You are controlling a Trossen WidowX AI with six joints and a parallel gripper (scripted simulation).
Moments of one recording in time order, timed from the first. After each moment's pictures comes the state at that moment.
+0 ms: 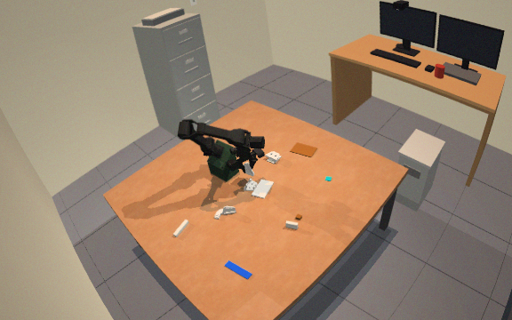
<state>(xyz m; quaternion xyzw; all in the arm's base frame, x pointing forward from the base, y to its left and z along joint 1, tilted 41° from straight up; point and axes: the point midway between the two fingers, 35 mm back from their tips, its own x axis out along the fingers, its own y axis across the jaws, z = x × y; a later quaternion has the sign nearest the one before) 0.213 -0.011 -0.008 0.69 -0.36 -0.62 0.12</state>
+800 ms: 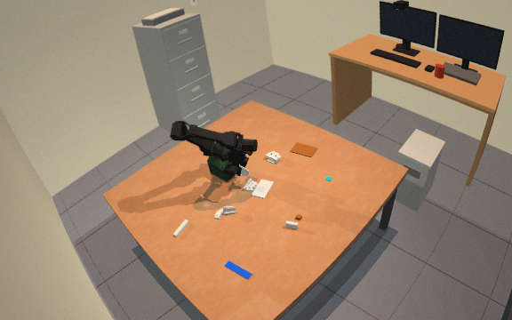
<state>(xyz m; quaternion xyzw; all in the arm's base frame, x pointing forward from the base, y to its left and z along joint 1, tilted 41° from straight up) 0.188 -0.035 0.004 0.63 -0.18 -0.69 0.30</state>
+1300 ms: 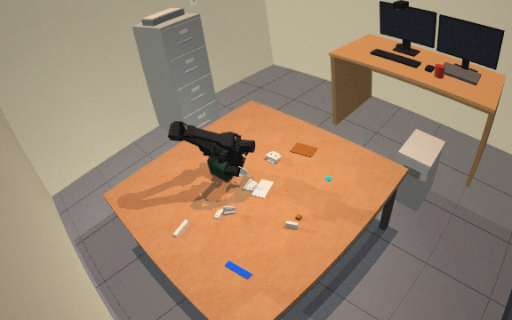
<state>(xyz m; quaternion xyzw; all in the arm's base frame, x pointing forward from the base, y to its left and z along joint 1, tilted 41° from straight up) 0.179 -0.041 0.007 0.60 -0.13 -0.70 0.35</state>
